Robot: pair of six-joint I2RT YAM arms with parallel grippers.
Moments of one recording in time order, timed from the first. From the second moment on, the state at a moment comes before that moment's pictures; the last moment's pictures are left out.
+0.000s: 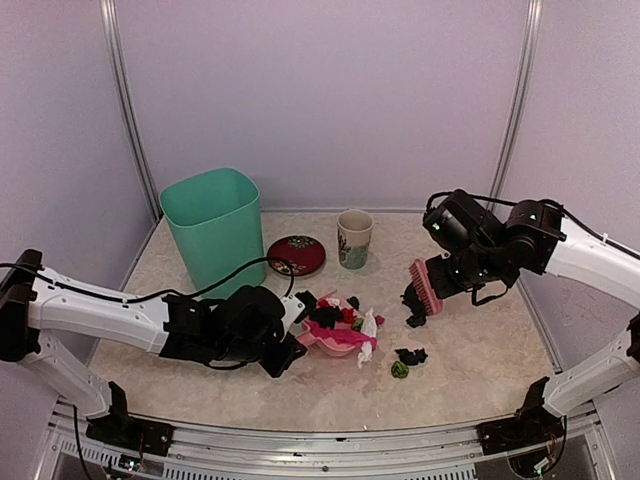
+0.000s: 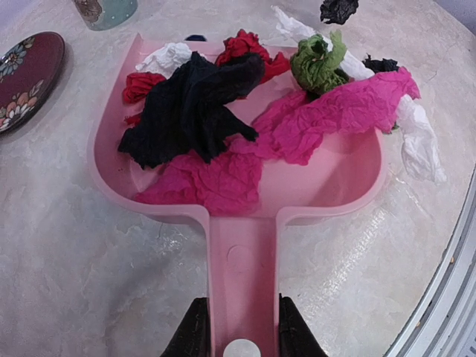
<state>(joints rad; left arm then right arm) -1.18 1.48 0.83 -0.16 -0.22 -0.26 0.94 1.29 1.29 -1.05 0.50 0.50</state>
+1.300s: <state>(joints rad) -0.73 1.22 1.35 -0.66 -0.14 -0.32 0.85 1.21 1.11 -0.83 0.42 0.45</state>
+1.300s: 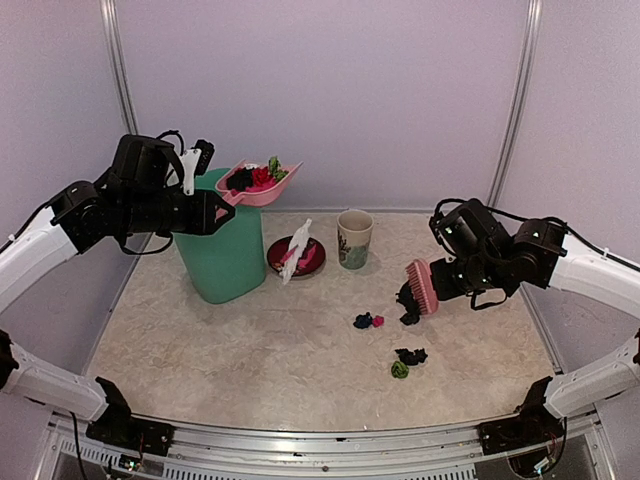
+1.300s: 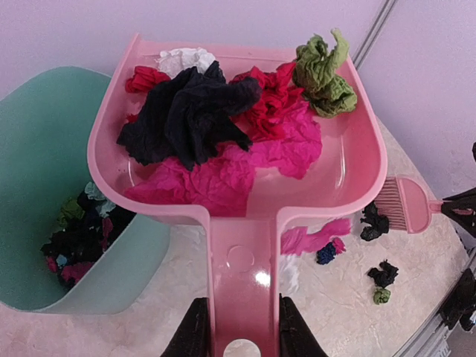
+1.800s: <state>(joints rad) -0.31 1.19 1.26 -0.56 0.38 -0.44 0.85 1.21 1.10 -0.82 0.41 0.44</state>
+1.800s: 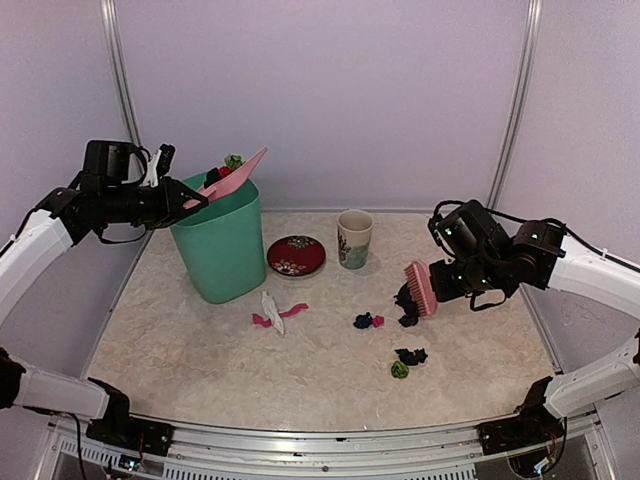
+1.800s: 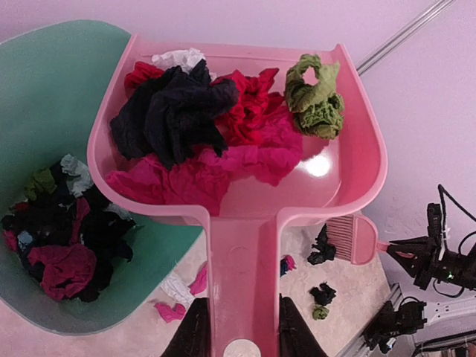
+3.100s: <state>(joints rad) 0.06 1.20 0.65 1.19 0.94 -2.04 0.85 1.13 1.08 -0.79 0.41 0.45</state>
